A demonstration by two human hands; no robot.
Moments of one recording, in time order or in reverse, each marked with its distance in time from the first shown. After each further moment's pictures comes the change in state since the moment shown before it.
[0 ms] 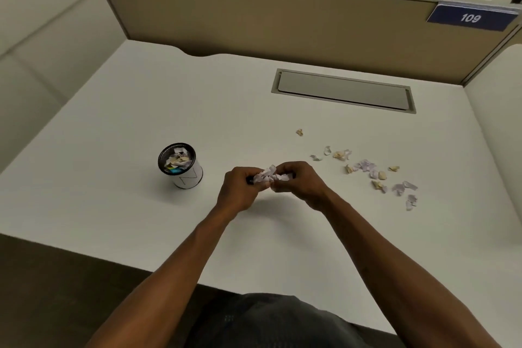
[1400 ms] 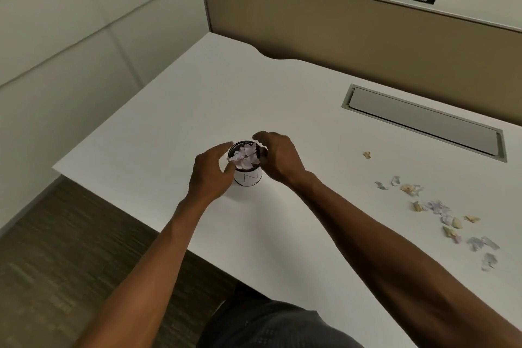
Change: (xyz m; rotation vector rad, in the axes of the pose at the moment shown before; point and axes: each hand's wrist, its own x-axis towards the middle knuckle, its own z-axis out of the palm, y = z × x) left_hand -0.018 -0.083 -0.170 0.207 0.468 0.078; right_hand 0.085 -0.117 0.166 -0.691 0.039 -0.518
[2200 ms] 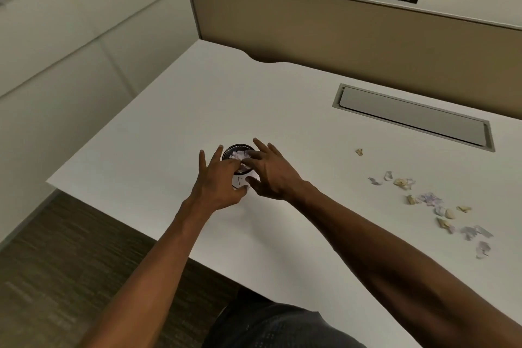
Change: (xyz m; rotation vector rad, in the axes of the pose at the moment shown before) left_hand 0.005 -0.004 0.018 0.552 -0.327 0.185; right_hand -0.021 0.026 0.017 -0.304 -0.172 -0.321
